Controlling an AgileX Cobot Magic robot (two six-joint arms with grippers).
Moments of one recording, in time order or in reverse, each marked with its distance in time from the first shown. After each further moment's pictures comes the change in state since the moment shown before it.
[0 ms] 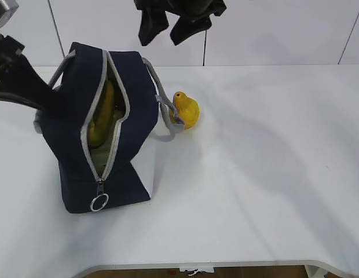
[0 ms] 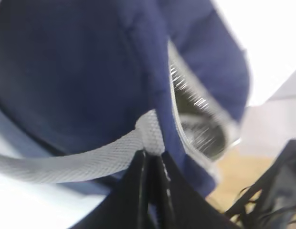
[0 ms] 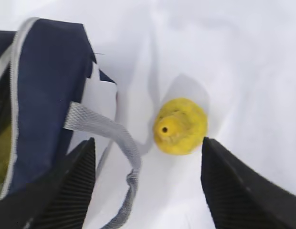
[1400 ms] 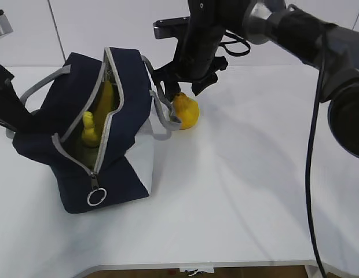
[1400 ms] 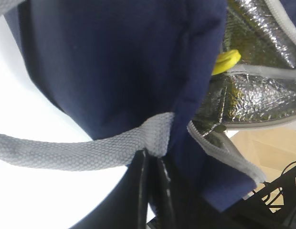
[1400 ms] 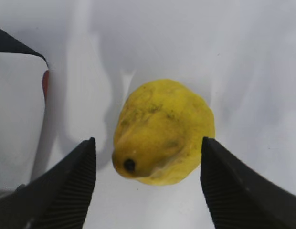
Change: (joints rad) left arm 0.000 0.000 0.000 0.234 0.015 -0.091; right arm 0.000 0.248 -0.003 -0.264 -0.081 0.122
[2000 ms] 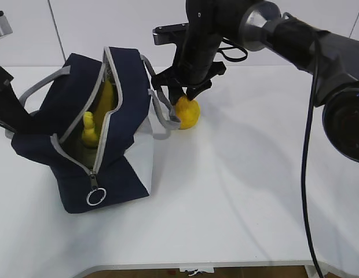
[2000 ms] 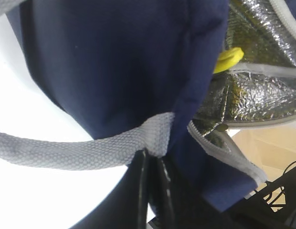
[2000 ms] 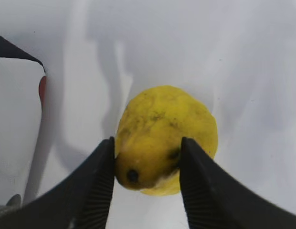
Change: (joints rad) left arm 0.000 0.000 0.000 0.007 0.002 0.000; right arm 0.000 0.017 0.000 -0.008 -0.025 0.002
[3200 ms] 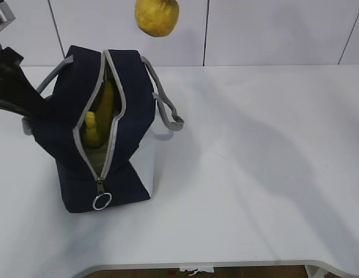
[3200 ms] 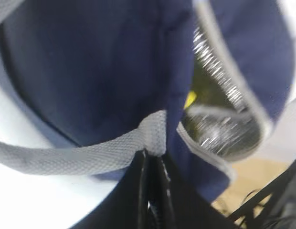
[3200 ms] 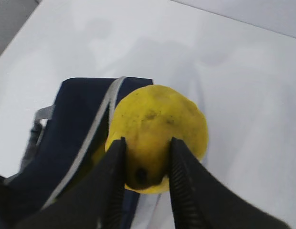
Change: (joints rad) left arm 0.000 0.000 0.000 -0.173 -0.040 -0.002; right arm 0.000 -0.343 -0.097 0.277 0.119 -0.062
